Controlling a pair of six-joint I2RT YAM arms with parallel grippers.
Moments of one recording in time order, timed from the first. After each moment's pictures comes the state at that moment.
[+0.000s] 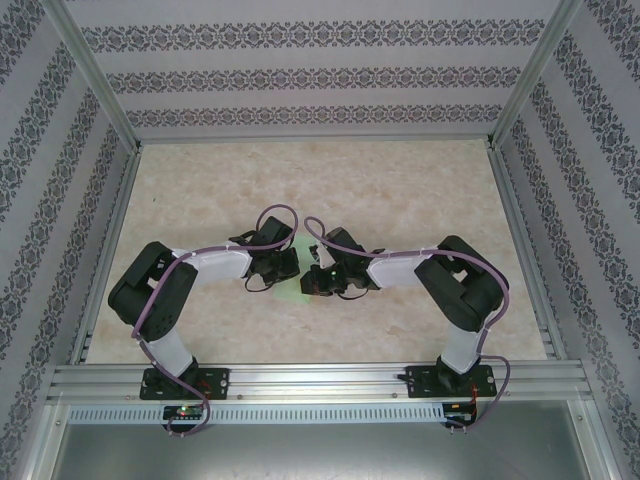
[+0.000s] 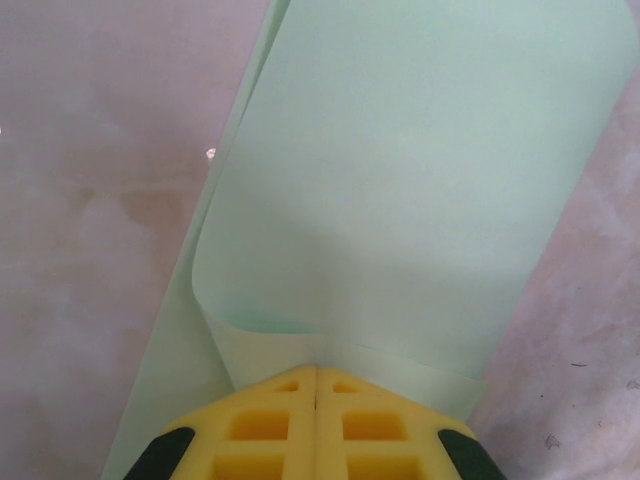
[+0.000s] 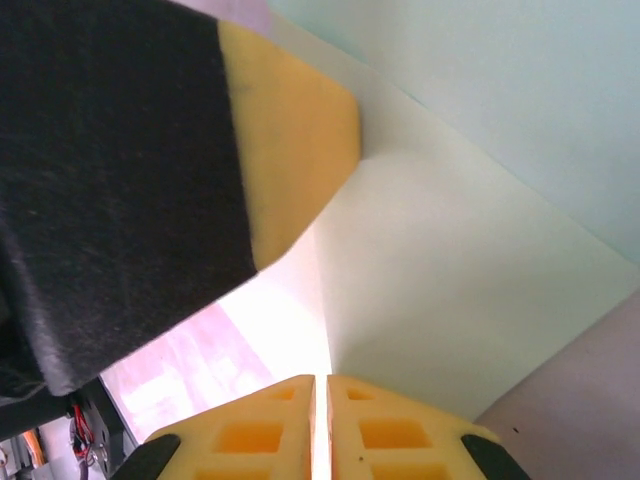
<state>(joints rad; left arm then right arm) -0.61 1.71 0.87 -0.25 0.20 -0.92 0.76 1.81 0.83 0.05 -0.55 0.71</state>
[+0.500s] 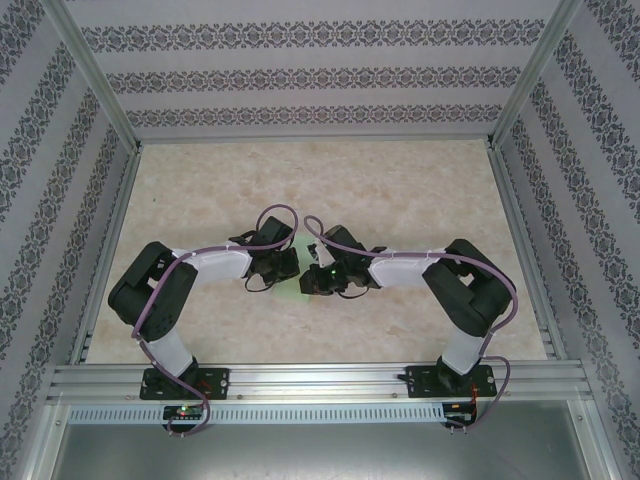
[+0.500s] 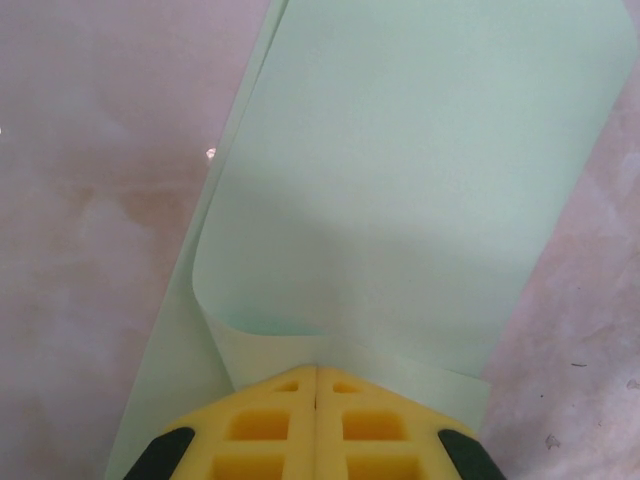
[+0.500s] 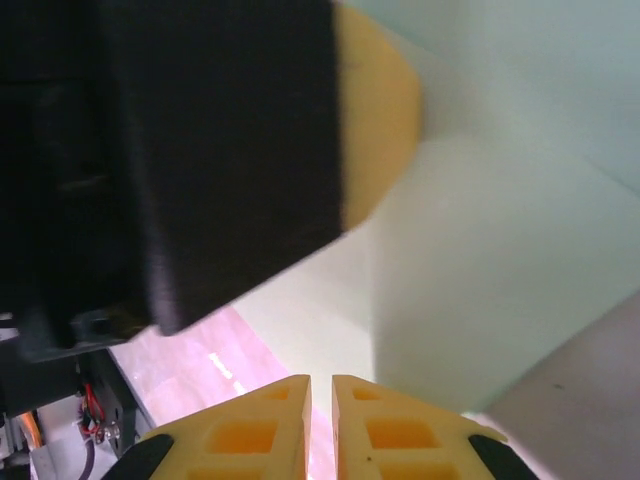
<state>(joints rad) -0.61 1.71 0.87 -0.25 0.20 -0.92 0.78 1.76 0.86 -0.03 -0.55 0.67</state>
